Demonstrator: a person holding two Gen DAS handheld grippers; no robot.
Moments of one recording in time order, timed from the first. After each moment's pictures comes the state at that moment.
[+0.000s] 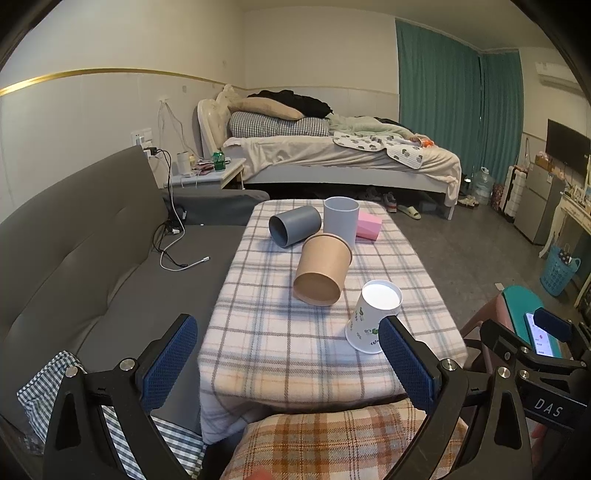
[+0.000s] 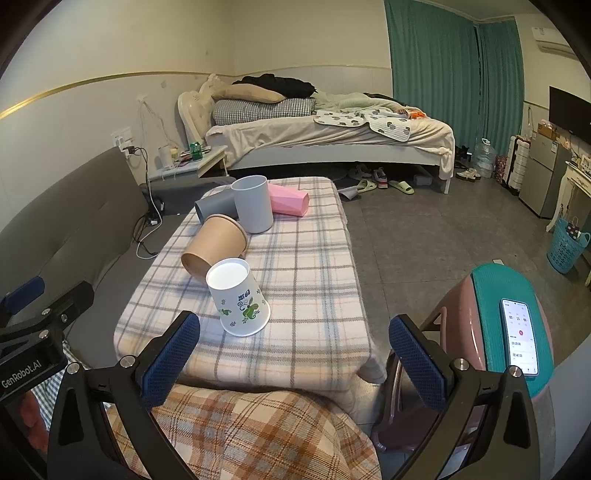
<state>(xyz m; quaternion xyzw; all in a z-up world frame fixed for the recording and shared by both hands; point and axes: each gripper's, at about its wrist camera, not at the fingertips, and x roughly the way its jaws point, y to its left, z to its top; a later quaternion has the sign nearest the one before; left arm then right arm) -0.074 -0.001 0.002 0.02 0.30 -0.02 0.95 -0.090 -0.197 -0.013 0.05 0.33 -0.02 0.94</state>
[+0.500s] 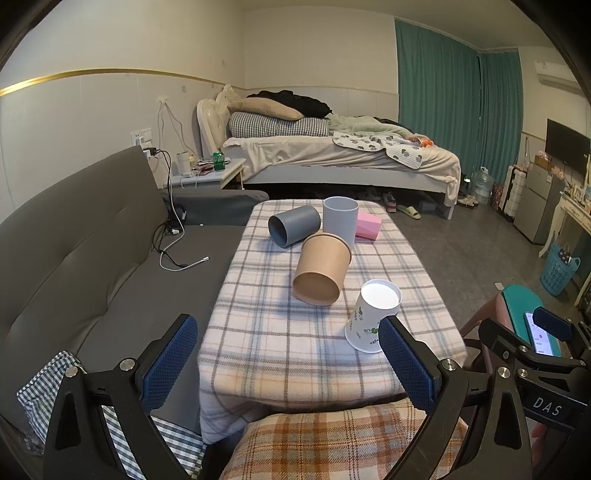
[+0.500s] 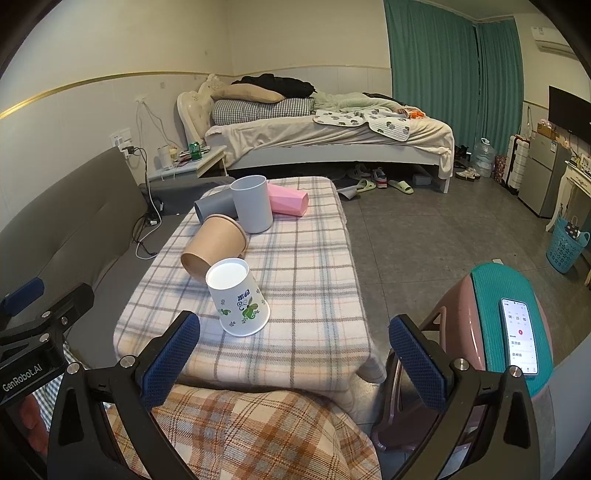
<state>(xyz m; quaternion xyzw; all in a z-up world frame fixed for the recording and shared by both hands) -0.074 -0.002 0.001 0.02 0.30 -0.02 0.95 -0.089 -0.197 -0.012 0.05 0.33 -0.02 0.94</state>
